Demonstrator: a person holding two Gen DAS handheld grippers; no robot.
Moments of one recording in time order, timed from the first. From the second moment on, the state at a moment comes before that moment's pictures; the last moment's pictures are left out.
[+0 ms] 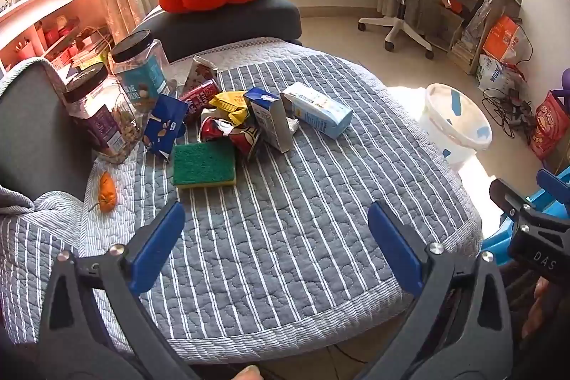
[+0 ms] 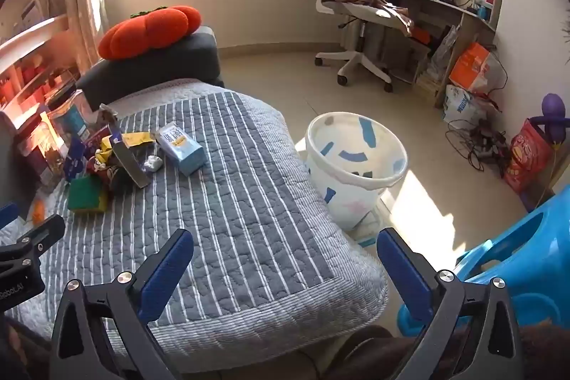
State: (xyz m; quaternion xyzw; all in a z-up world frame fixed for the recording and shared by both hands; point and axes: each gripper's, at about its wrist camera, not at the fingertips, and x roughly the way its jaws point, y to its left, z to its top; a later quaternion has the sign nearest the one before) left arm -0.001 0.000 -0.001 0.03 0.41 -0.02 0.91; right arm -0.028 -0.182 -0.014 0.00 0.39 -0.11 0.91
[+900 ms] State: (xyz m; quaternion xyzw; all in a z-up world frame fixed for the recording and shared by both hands) left arm 0.003 0.009 -0.012 0.02 0.44 -0.02 0.90; right arm -0.024 -0.173 -0.023 0.00 0.41 -0.10 0.91
